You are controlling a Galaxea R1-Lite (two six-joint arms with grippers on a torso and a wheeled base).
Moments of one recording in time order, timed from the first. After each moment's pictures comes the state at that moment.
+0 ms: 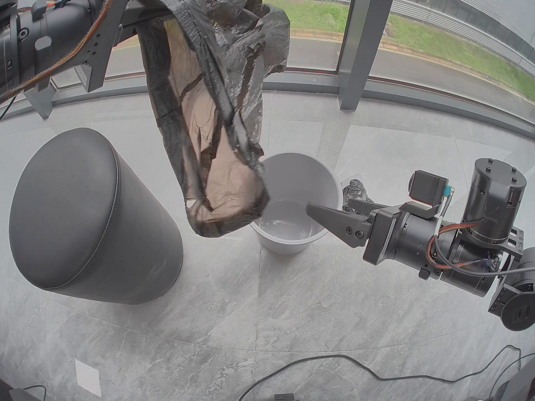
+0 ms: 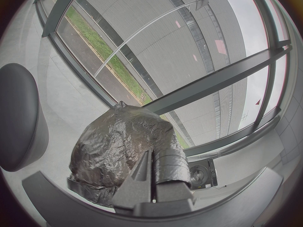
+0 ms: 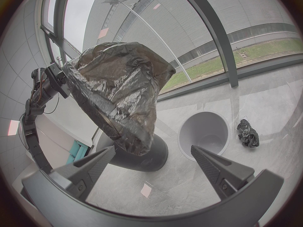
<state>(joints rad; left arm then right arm) -0.69 1.41 -1.56 0.06 0.08 -0.78 0.72 1.59 -0.65 -0.88 0.05 0.38</state>
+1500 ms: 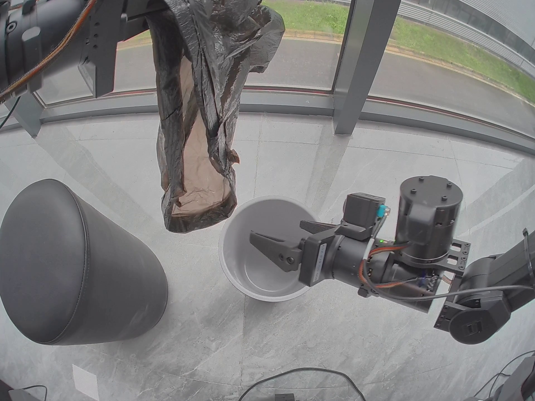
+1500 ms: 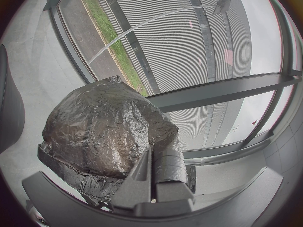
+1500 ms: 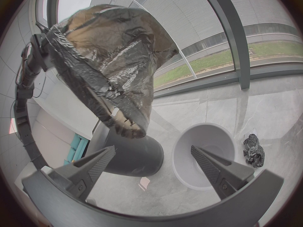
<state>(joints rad) -0.76 1.40 -1.54 0.06 0.04 -0.97 0.82 1.79 -0.77 -0.88 0.00 0.37</state>
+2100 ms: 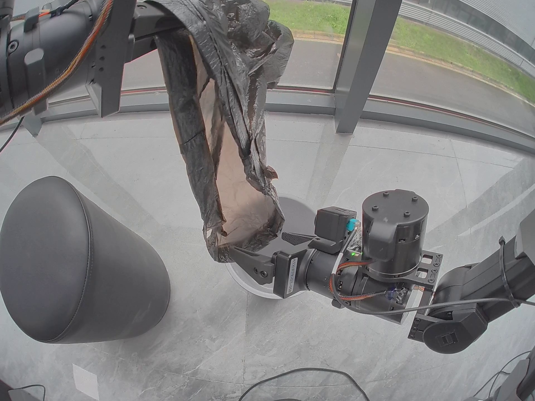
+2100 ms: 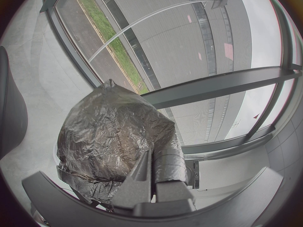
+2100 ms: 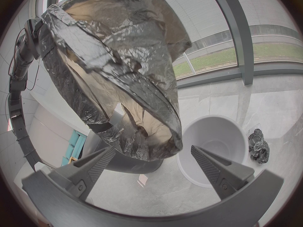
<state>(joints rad) -0.78 1.39 -1.48 0.04 0.04 -0.93 0.87 1.88 -0.83 -0.88 -0.05 0.36</state>
